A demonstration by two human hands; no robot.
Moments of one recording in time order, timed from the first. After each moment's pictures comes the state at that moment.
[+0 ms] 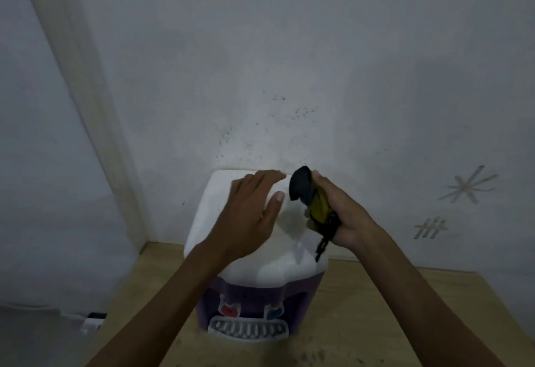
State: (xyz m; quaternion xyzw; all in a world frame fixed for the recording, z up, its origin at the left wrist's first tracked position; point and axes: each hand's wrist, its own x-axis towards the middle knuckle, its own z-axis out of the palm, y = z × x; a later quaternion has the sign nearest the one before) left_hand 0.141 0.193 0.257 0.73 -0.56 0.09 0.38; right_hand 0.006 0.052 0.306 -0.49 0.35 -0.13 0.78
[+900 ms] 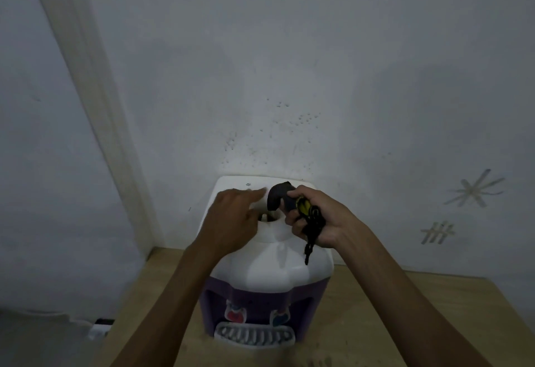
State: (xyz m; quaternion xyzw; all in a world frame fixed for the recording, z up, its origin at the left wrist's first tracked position) left_hand 0.175 0.205 0.247 0.80 -0.51 0.07 0.32; right_hand 0.036 0.058 0.296 -0.38 0.32 -0.03 0.87
